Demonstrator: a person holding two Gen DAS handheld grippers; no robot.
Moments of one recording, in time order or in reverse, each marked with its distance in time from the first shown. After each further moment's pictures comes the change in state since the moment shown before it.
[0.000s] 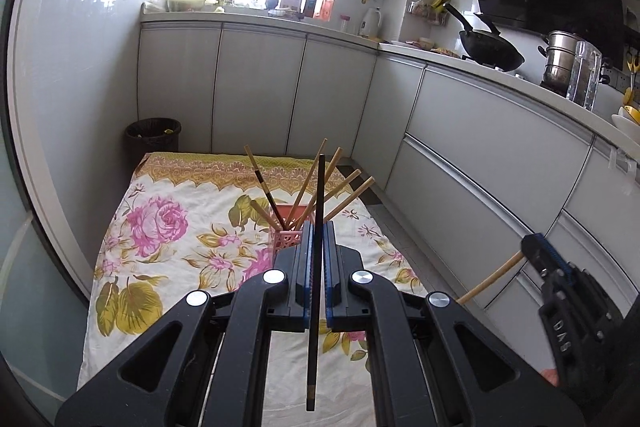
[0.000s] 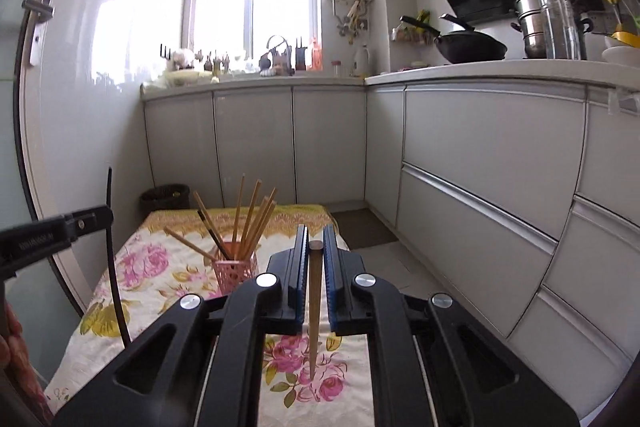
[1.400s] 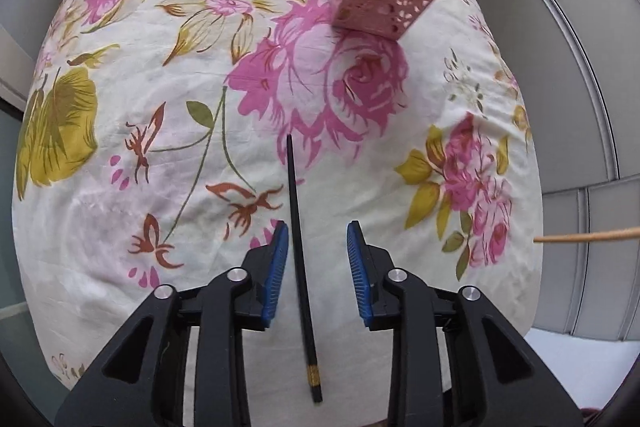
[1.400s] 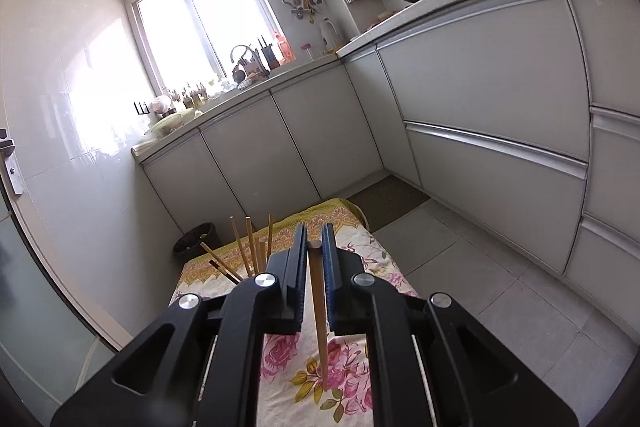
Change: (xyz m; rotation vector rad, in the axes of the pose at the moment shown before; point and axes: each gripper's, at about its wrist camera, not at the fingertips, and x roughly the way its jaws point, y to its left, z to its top) left arm 0.189 0.085 -0.121 -0.249 0.847 0.115; right arm 0.043 -0.077 0.017 0.365 0.102 0.106
